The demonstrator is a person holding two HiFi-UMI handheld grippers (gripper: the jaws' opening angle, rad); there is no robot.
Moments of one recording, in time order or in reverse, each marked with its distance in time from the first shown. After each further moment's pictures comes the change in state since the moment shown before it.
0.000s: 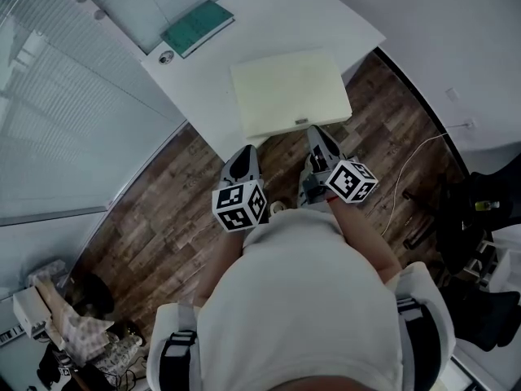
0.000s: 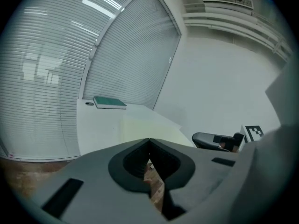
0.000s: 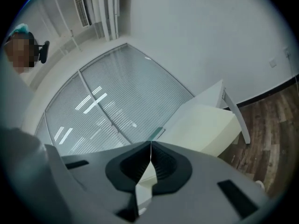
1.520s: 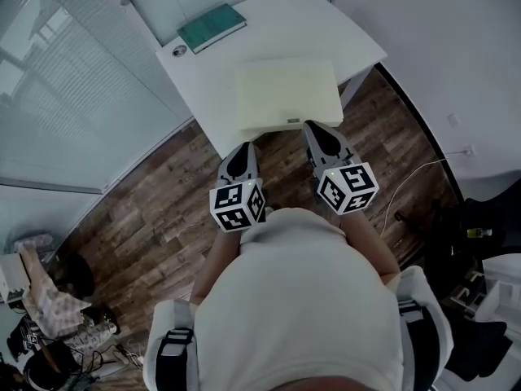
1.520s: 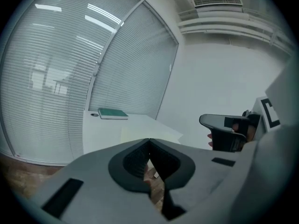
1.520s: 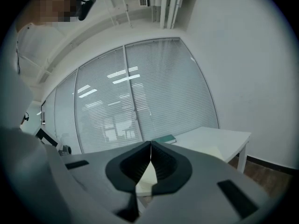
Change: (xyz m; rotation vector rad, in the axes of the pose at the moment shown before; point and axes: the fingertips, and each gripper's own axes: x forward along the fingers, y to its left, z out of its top) left arm -0.041 -0.046 0.014 0.021 -0.127 0.088; right arm -0.041 0.085 0.051 -0.565 0.093 0.137
